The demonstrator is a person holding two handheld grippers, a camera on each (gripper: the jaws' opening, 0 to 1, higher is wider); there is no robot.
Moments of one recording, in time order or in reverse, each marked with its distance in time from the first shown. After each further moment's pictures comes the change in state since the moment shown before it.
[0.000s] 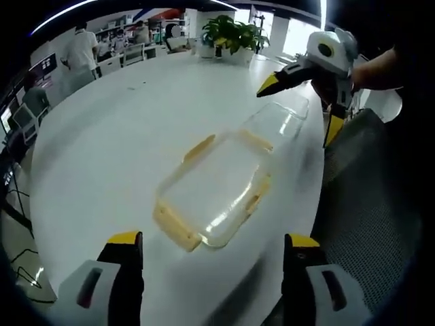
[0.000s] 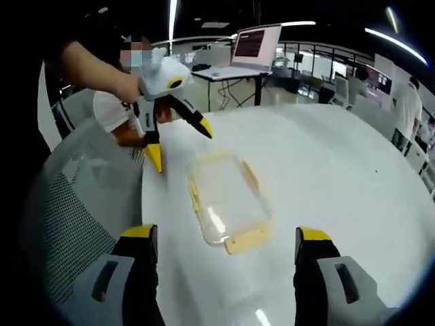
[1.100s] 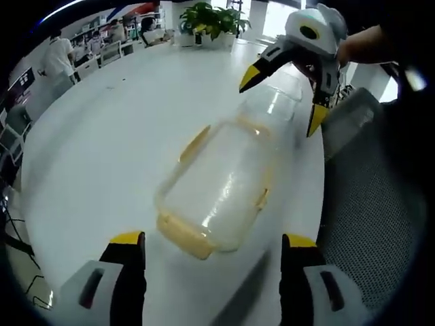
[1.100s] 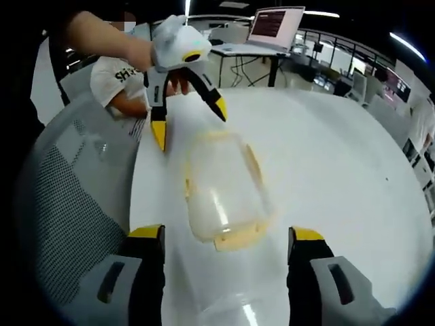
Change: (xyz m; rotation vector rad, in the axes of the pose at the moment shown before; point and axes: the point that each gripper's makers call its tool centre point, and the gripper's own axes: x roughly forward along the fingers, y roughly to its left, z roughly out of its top) left arm 0.014 0.011 0.001 0.138 0.094 -0.065; right arm 0.022 -0.013 -0.011 -0.095 0.143 0.039
